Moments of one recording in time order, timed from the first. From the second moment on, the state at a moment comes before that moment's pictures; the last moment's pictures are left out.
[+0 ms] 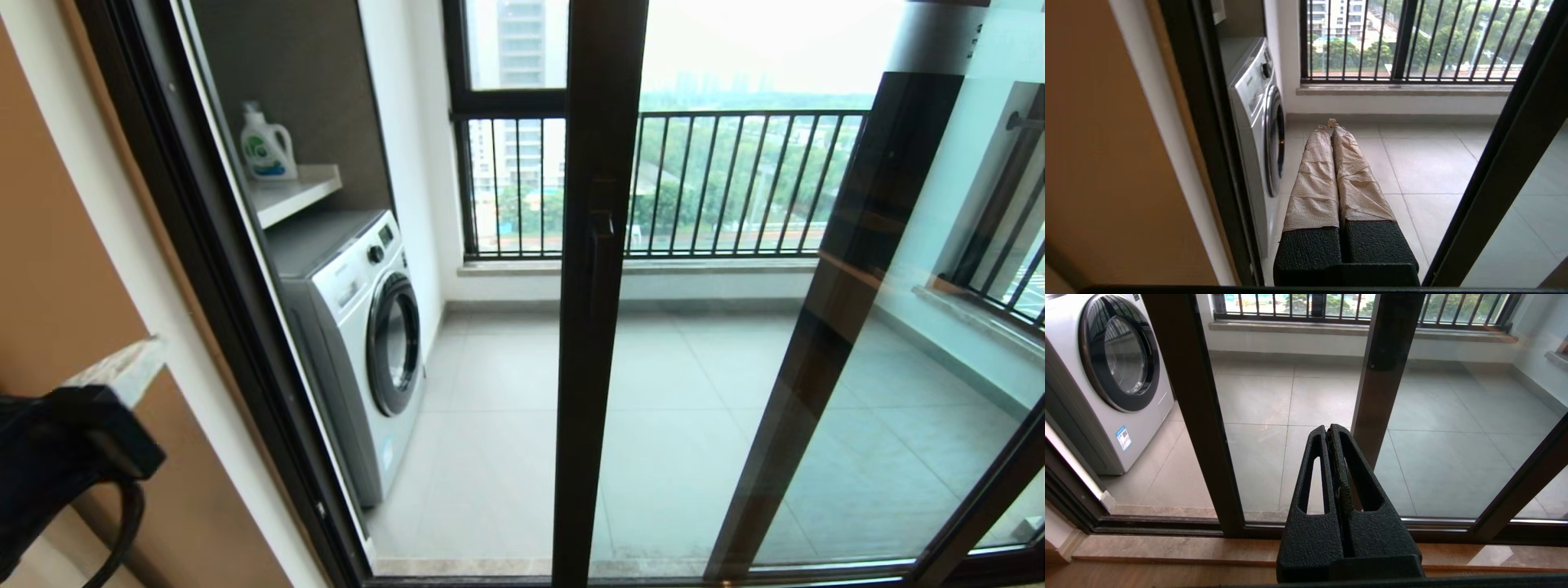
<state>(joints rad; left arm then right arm) -0.32 1.02 -0.25 -0.88 0.29 0.02 0.00 0.00 -0.03 0.08 0.05 -0.08</state>
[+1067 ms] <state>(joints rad) 0.05 0.29 0.00 -0.58 0.16 0.04 0.00 0.00 -0.03 0.08 0.05 -0.08</state>
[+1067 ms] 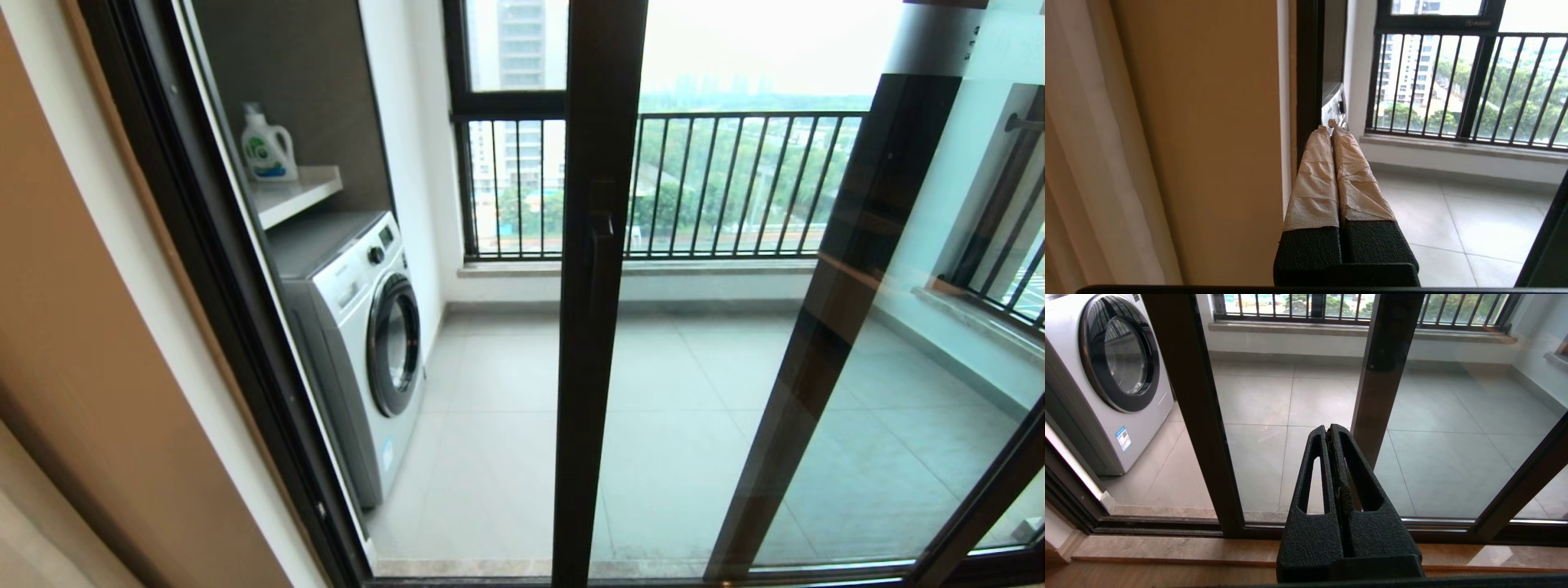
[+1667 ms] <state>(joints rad) 0.06 0.26 -0.06 -0.61 0.02 0.01 0.00 0.00 -0.03 0.08 0.05 -0.08</state>
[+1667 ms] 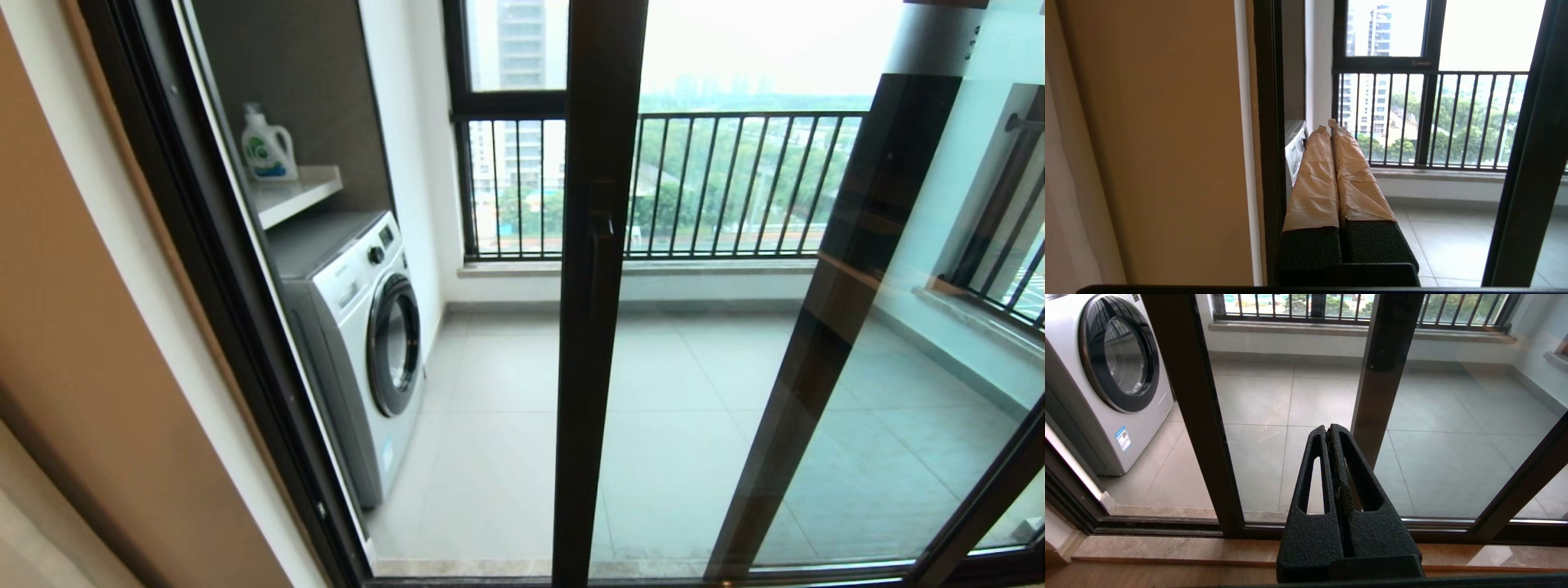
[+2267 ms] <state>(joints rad) 0.03 0.20 -0.04 -0.54 0.03 -0.14 0.00 0.00 -0.03 0.08 0.05 -0.08</state>
